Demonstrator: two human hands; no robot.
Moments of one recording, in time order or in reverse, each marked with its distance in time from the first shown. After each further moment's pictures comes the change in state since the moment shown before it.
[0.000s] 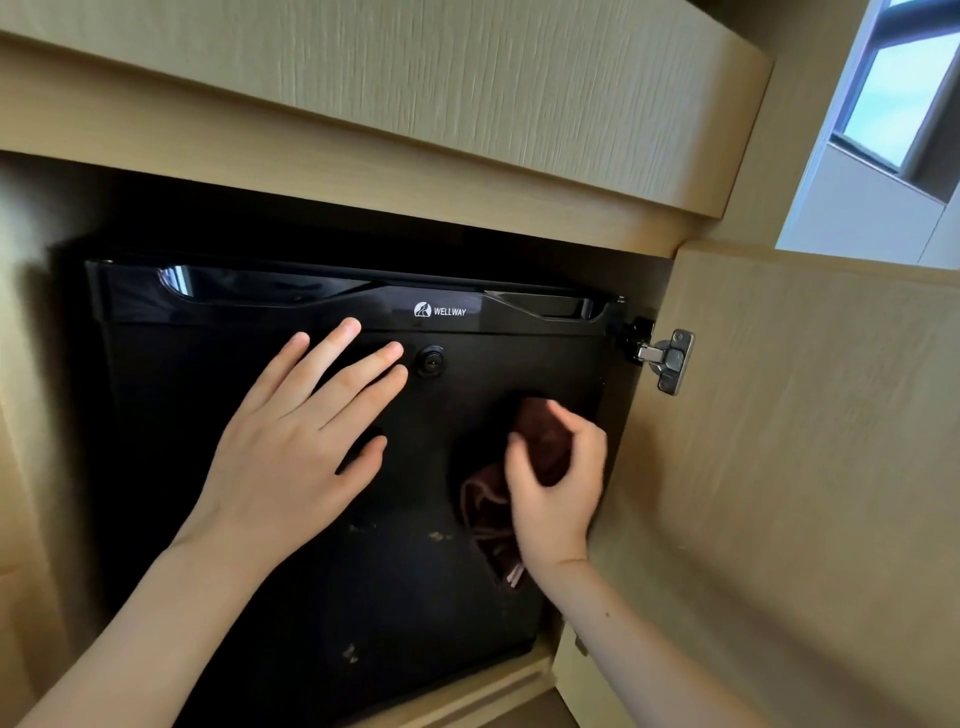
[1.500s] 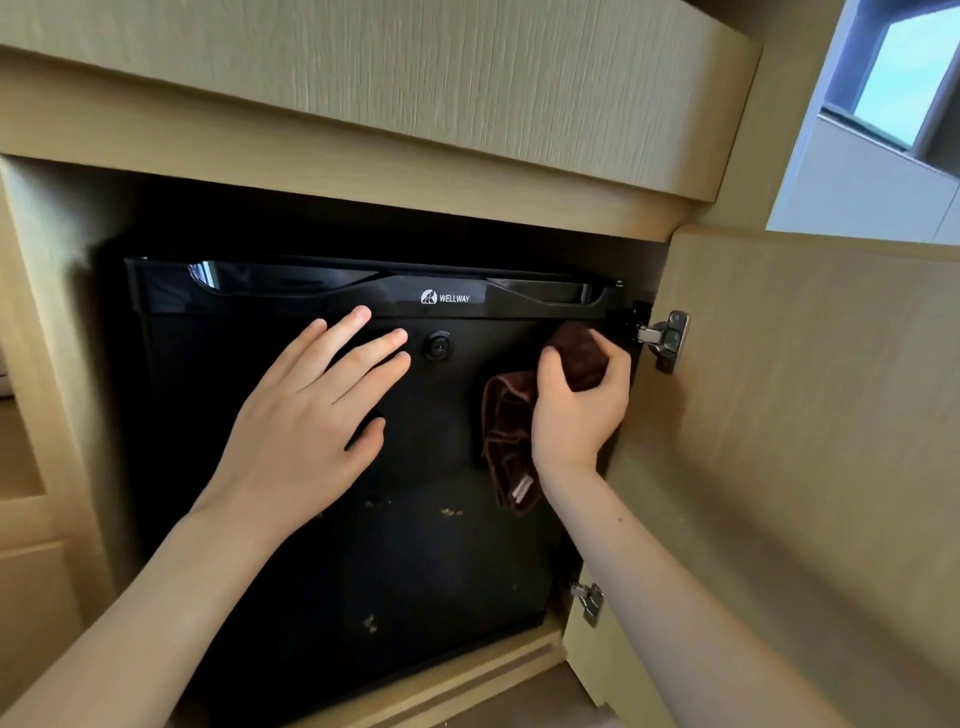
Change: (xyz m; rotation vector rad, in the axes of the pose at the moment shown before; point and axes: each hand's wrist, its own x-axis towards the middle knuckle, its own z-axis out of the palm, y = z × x) left_hand 0.003 -0.002 -0.014 -0.036 -0.069 0.018; right_hand 0.048 -0.033 0.016 0.233 0.220 0.284
